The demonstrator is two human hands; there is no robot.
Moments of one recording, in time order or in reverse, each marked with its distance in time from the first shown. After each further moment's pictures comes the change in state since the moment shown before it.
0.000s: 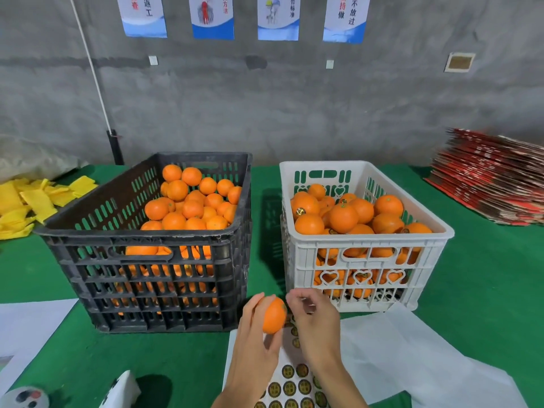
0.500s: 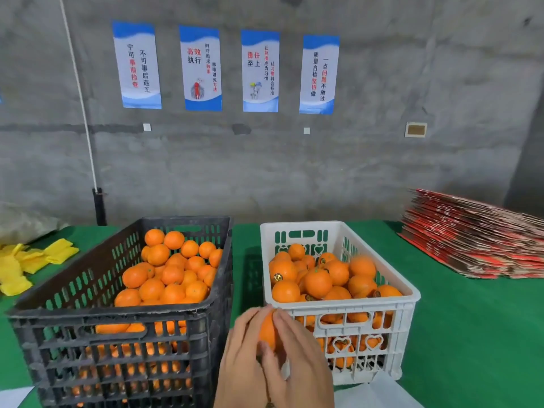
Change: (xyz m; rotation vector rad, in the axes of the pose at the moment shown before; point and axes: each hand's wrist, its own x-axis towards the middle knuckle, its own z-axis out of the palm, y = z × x) left_hand 0.060 0.114 -0.029 -0.007 0.353 0.343; right_hand 0.006 -0.079 -0.030 -0.399 0.189 -0.567
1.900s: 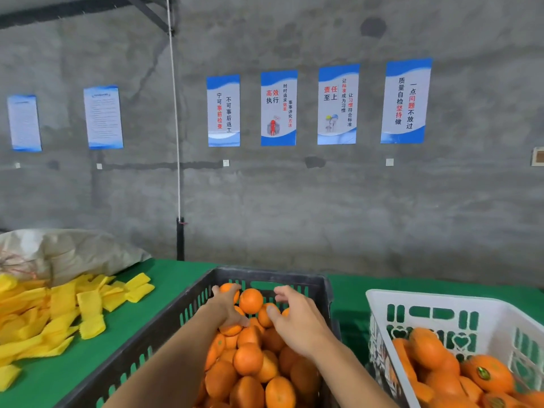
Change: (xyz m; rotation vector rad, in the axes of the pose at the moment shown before) left_hand 0.344 -0.341 -0.094 0.818 -0.680 -0.712; right_hand 0.272 -0.036 0.267 0.183 -0.634 0.071
